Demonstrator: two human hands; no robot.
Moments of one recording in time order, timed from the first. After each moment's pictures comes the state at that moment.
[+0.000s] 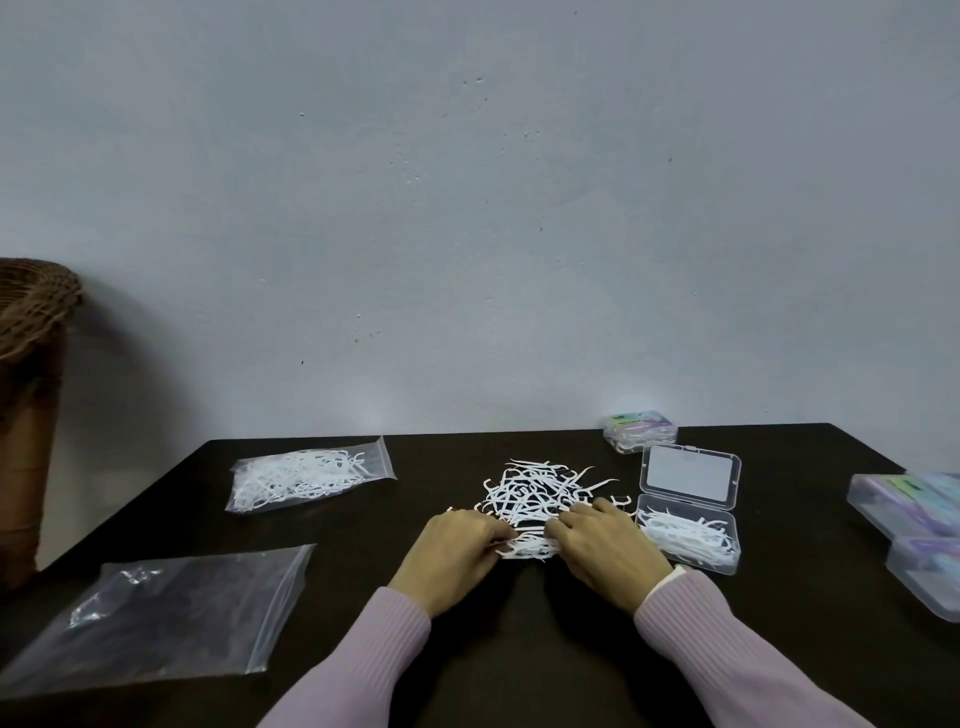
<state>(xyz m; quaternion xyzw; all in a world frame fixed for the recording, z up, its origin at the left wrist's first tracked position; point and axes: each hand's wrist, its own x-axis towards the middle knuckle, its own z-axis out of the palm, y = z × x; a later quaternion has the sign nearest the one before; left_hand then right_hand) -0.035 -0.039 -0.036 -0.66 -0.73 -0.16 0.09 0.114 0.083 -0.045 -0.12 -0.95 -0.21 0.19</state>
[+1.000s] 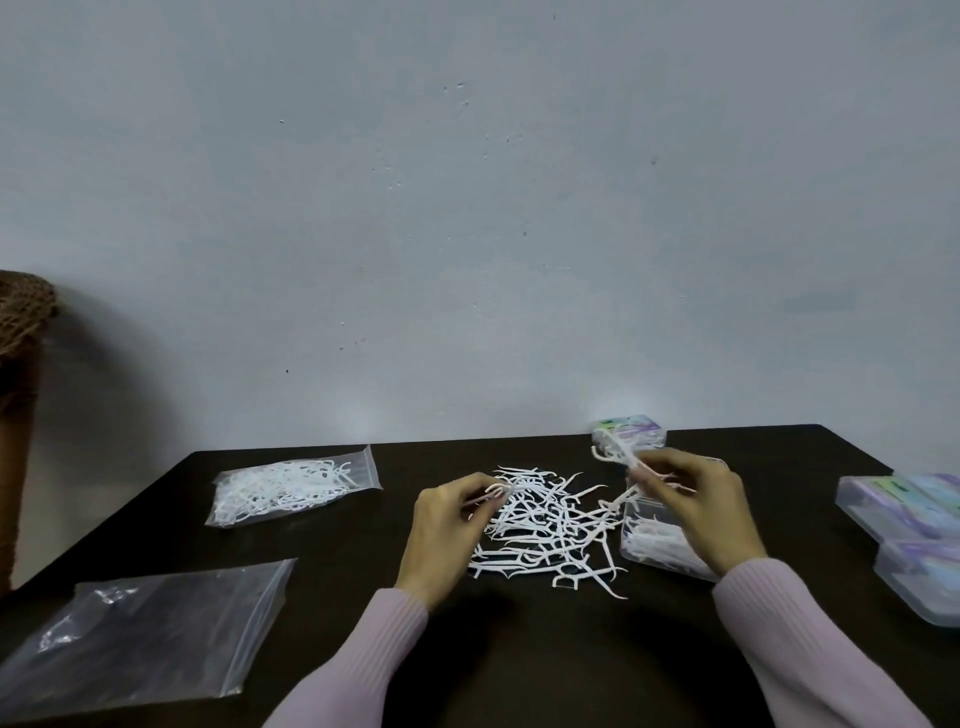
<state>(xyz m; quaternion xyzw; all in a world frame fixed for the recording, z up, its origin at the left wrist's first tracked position) -0.022 -0.024 -0.025 -0.54 -0.66 -0.53 0.00 0.178 0.119 -0.002 -0.29 -0.76 0.35 0.47</state>
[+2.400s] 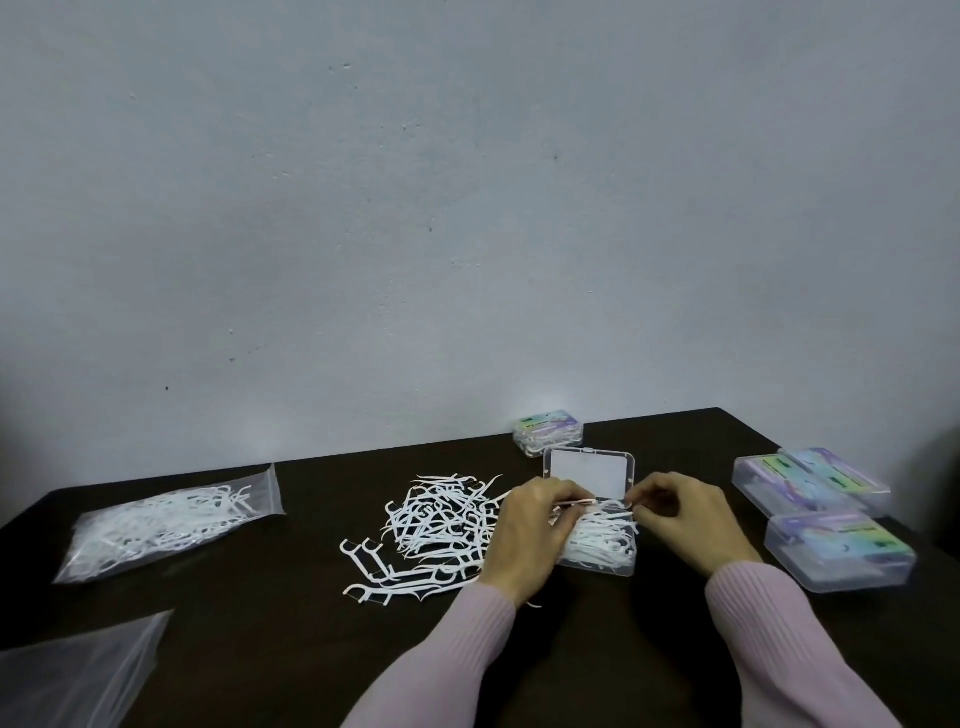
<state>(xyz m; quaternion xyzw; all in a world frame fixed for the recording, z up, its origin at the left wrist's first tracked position) 0.078 0.084 -0.037 -0.65 -0.60 -0.46 -0.01 0.241 0.157 -0.016 -0.45 -0.80 0.26 0.29</state>
